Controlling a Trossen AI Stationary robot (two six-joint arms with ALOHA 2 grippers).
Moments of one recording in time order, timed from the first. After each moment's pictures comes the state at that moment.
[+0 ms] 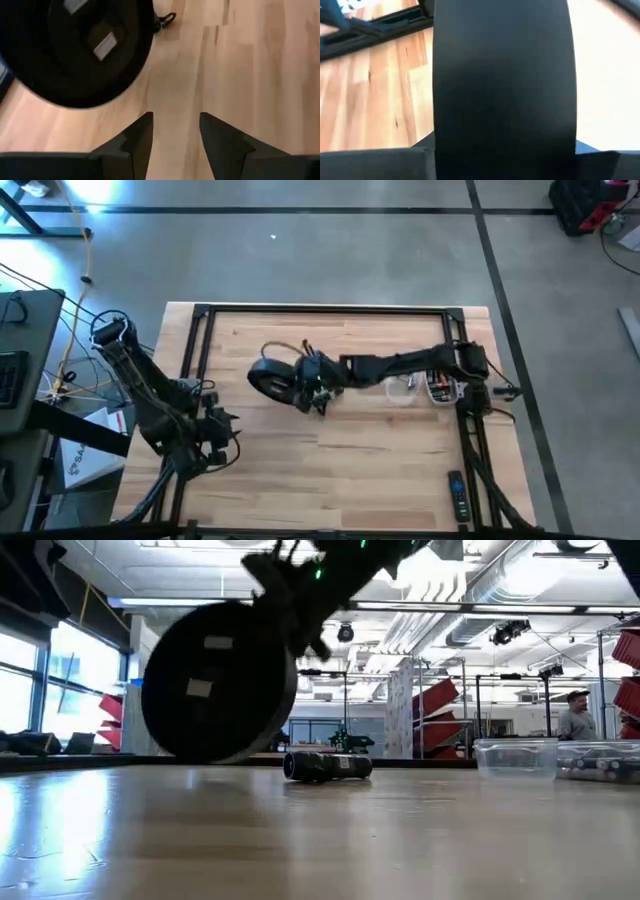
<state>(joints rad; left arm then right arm) -0.96 1.22 0.89 -1.10 -0.78 -0.99 -0.02 2.02 1.54 -0.17 0.08 0.32</state>
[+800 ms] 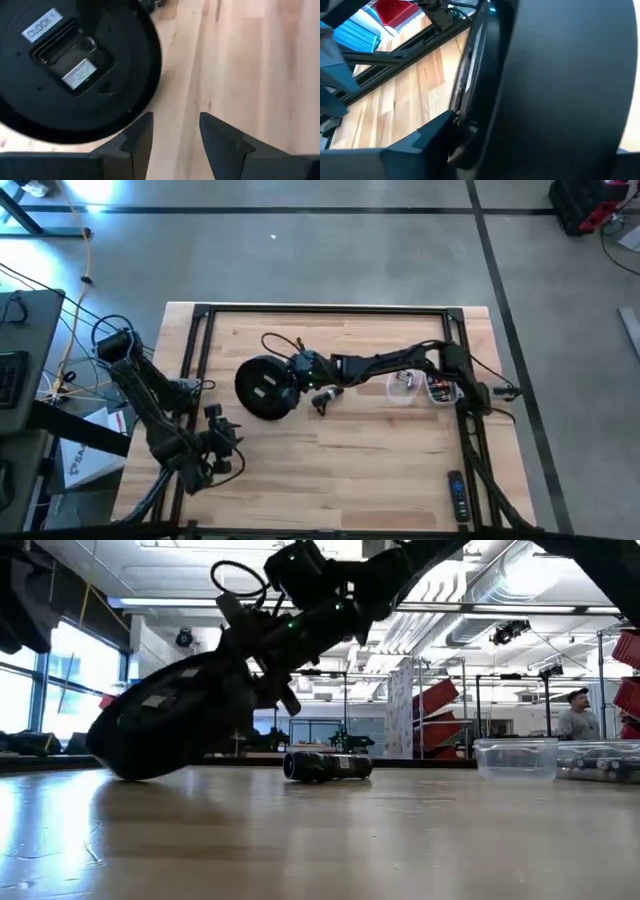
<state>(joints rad) -1.01 1.37 0.86 -1.04 -0.77 -1.09 -0.07 2.19 1.54 0.11 -0.08 0.48</state>
